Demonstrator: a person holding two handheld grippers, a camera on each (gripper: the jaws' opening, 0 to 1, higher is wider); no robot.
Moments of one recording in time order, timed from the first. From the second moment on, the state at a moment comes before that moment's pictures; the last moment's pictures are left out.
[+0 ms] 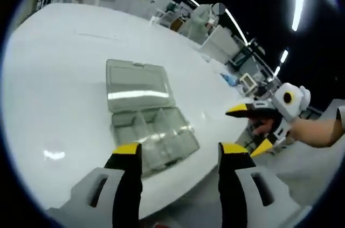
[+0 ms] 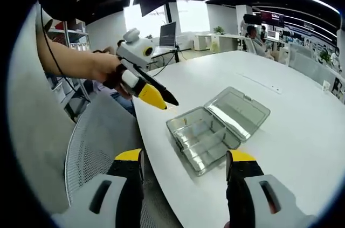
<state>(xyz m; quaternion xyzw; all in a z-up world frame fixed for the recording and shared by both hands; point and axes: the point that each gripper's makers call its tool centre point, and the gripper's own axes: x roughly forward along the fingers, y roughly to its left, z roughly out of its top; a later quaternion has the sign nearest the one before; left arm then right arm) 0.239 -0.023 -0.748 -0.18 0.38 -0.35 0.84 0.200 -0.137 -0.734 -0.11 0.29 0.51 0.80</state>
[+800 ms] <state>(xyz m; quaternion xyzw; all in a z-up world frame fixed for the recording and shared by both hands) 0.221 -0.024 -0.728 -0.13 0.30 -0.38 0.86 0.199 -0.139 -0.728 -0.14 0.29 0.52 0.79</state>
